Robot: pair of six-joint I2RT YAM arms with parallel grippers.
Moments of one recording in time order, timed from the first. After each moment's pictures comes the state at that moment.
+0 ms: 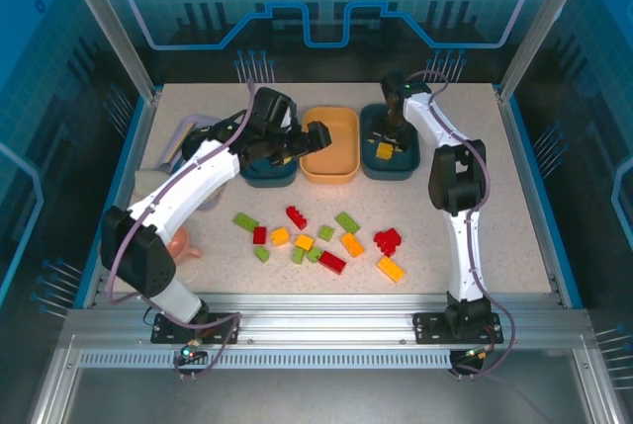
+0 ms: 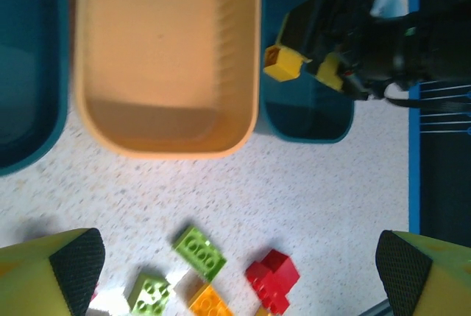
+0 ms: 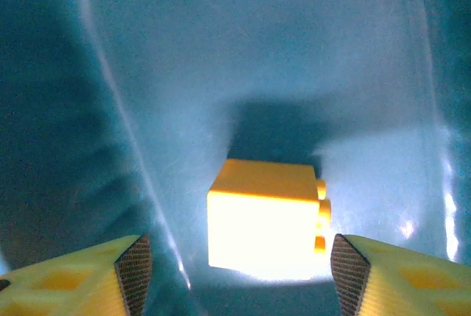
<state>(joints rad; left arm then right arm) -0.48 1.58 1.47 -0.72 0.20 -0.79 0.23 2.36 2.16 -1.14 -0.05 0.57</state>
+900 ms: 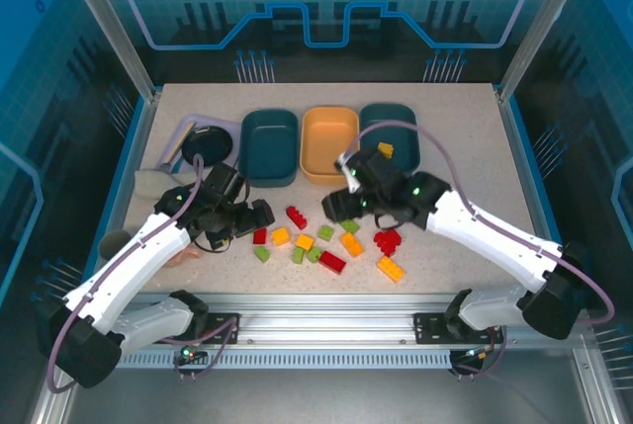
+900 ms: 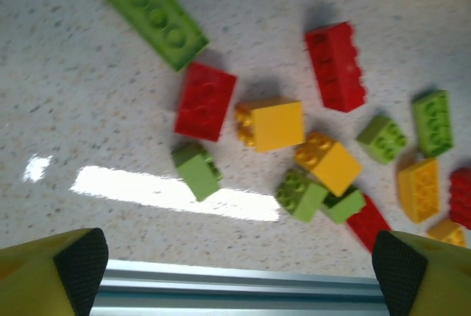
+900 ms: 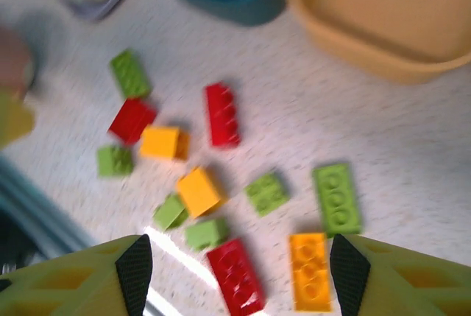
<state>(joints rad) -0.45 1.06 0.92 -1.06 0.07 -0.90 0.88 1.29 1.14 -0.73 0.00 0.39</state>
